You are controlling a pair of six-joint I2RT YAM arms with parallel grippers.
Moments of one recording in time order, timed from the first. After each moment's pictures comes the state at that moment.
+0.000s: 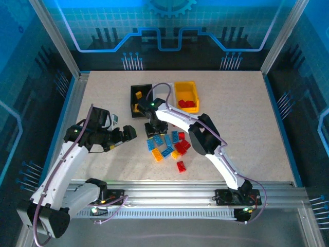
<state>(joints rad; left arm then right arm) -0.20 0.97 0.97 -1.08 0.38 -0.61 0.83 2.44 2.12 -1.18 -0.05 0.55</state>
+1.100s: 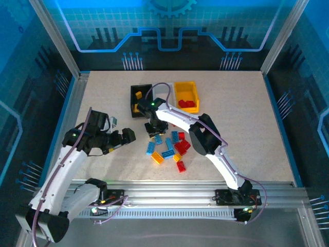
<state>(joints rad) -0.20 0.92 0.94 -1.09 0.38 -0.61 0.83 2.45 2.15 -1.21 -0.04 0.50</state>
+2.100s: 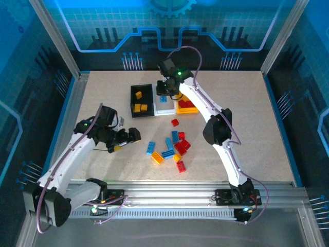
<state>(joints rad) -0.25 1.11 0.94 -1.05 0.40 -0.59 0.57 2.46 2.57 -1.12 -0.03 0.49</state>
